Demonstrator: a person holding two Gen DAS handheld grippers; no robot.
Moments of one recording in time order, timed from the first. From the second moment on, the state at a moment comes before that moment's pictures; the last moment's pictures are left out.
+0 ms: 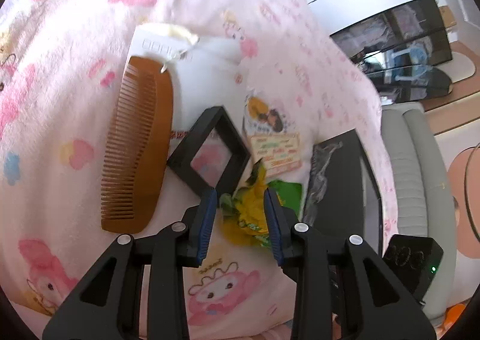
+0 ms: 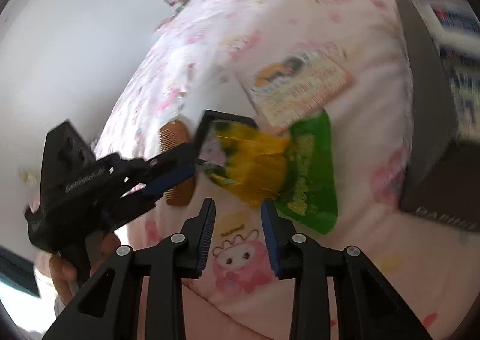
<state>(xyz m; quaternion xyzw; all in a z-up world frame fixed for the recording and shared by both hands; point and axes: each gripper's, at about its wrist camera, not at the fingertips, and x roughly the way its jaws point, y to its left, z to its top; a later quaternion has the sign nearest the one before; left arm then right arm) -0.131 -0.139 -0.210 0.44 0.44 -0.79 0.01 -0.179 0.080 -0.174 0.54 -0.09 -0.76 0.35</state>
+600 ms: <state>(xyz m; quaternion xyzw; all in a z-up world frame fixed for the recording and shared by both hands) -0.148 -0.123 -0.236 0.49 0.43 -0.76 -0.01 -0.204 0.091 -0.210 0.57 -0.16 -0.74 0.31</state>
